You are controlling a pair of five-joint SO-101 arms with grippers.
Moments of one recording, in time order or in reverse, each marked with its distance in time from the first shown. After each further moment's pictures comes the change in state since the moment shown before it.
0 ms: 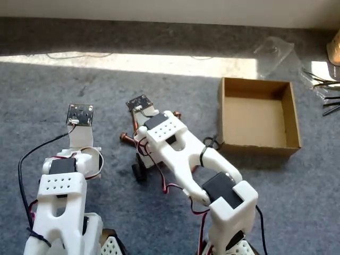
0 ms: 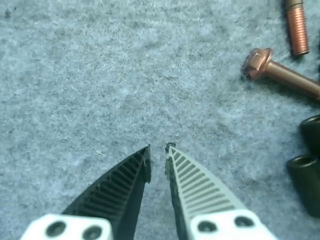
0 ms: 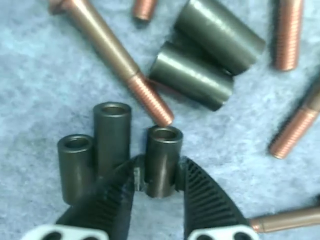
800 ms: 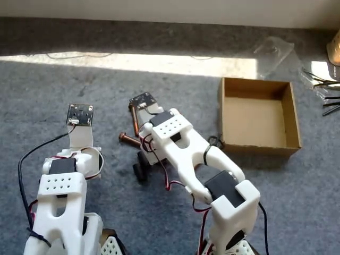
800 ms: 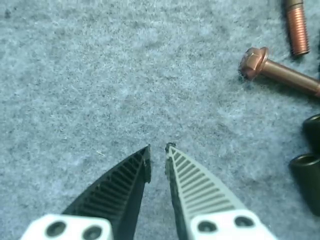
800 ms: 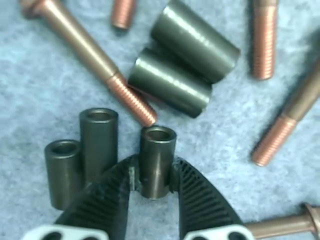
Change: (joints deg) left arm 0.0 0.0 0.0 0.0 0.0; right arm 1.8 0.0 0.4 -1.7 3.5
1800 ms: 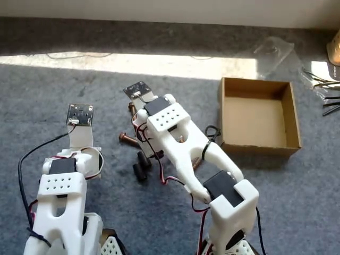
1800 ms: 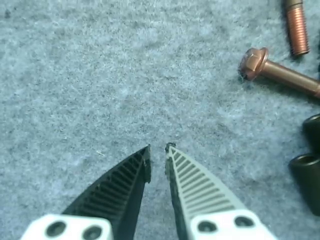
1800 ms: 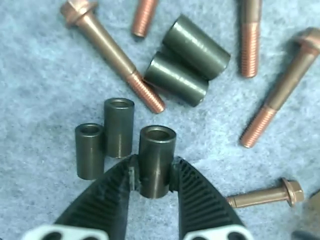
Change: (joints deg) left arm 0.0 0.0 0.0 0.0 0.0; right arm -0.5 0.0 -13.9 15.0 0.4
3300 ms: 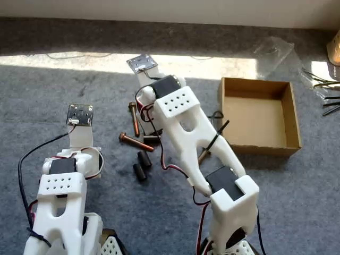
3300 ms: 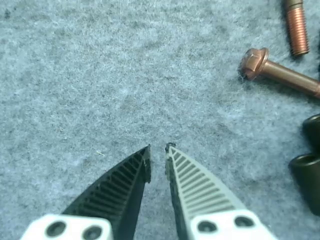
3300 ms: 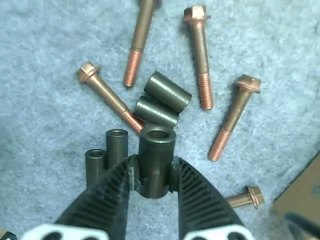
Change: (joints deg) left arm 0.0 0.0 0.0 0.0 0.0; right arm 3.8 2.2 -20.7 9.8 0.1
